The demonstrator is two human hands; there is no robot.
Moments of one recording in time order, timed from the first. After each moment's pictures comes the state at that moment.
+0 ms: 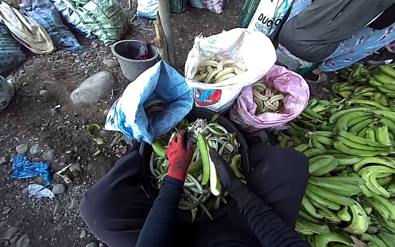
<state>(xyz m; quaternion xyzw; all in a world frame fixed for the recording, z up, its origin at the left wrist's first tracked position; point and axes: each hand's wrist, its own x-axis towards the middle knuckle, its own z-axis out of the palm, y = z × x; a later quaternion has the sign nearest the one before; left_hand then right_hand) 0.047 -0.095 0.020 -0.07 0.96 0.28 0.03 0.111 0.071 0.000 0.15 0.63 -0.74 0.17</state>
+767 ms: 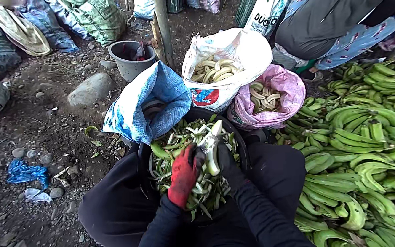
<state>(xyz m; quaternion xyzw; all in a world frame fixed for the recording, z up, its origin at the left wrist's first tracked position) 0.099 -0.090 0.031 0.05 0.93 0.36 0.03 0.072 0.074 0.000 0.16 0.55 -0.82 0.05</state>
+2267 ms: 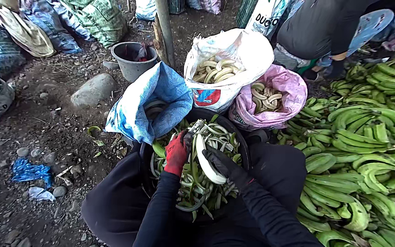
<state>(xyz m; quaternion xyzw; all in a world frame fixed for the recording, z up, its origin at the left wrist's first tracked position) 0.033 -0.108 0.021 0.00 0.95 0.31 0.08 0.077 0.082 0.014 0.01 0.66 -0.70 0.26</state>
